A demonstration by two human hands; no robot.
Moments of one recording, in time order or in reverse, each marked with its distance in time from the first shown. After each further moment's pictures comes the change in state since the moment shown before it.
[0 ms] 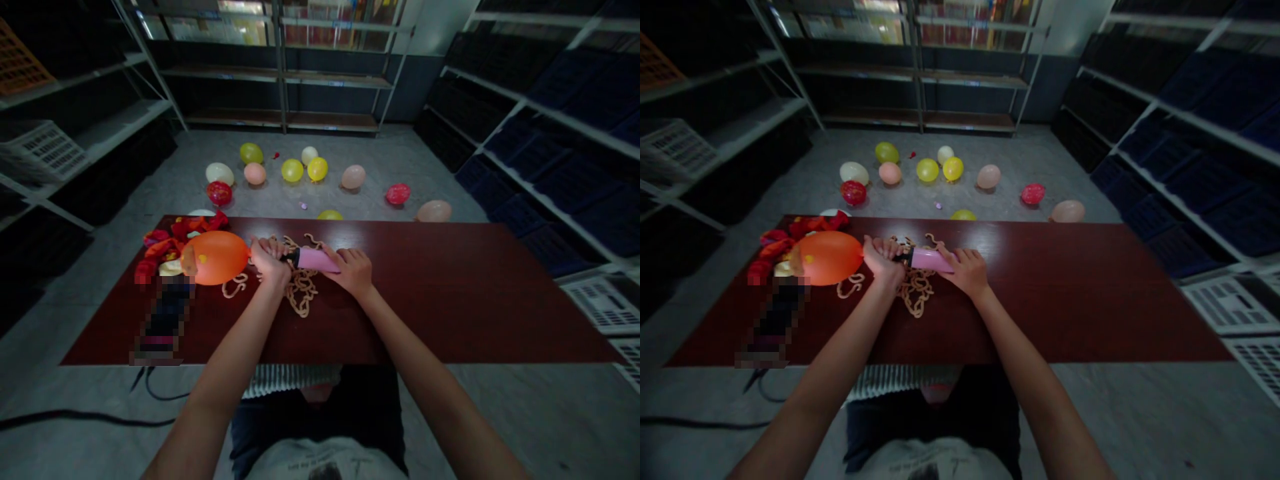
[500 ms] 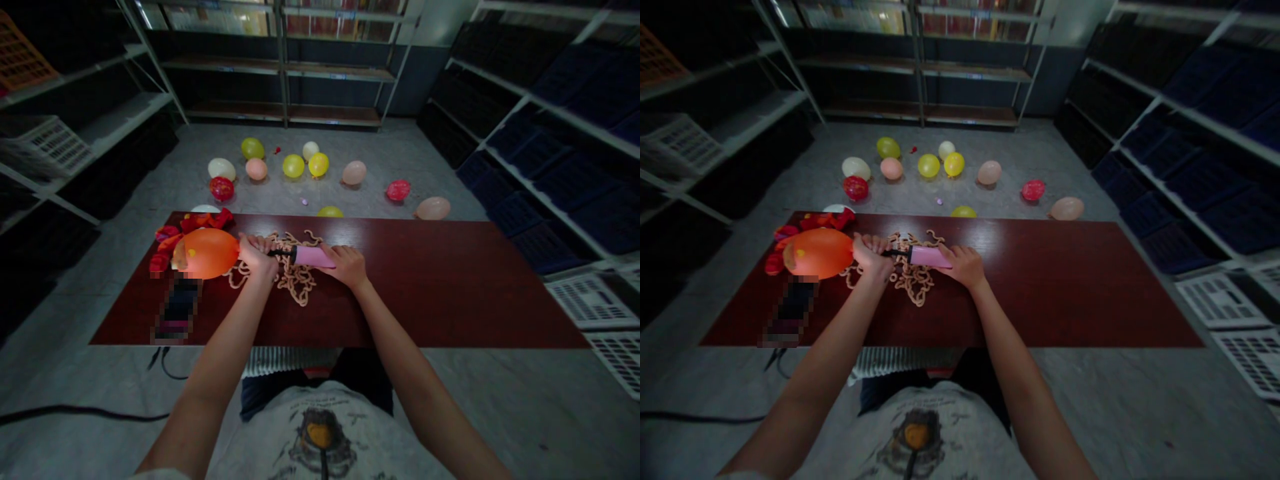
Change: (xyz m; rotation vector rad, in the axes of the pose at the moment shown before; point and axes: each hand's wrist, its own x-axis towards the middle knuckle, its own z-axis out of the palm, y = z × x) left_hand 0.003 0.034 0.000 0.135 0.048 0.056; right_hand -0.001 0.000 -0.001 0.030 -0.102 -0.013
